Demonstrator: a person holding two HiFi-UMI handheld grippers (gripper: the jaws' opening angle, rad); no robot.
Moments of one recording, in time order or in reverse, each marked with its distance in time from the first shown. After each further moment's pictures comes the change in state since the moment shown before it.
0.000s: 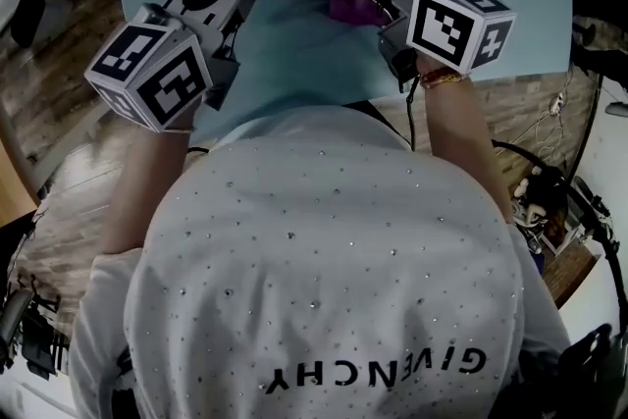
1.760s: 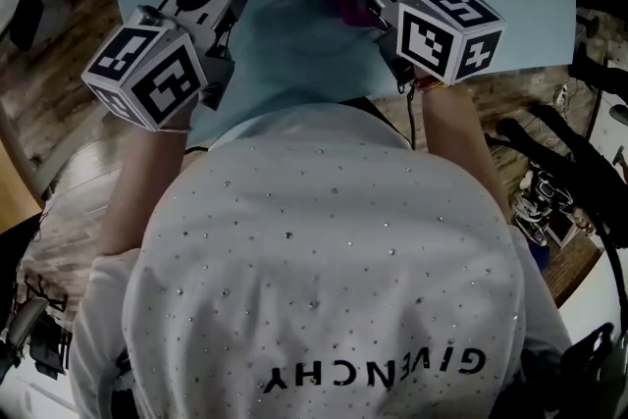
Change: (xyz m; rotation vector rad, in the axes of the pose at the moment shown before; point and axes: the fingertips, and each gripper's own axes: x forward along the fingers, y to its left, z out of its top) left arm -0.002 0.005 -0.011 -0.023 0.027 0.010; right arm -0.006 -0.005 -0.027 -0.105 0.034 -0.063
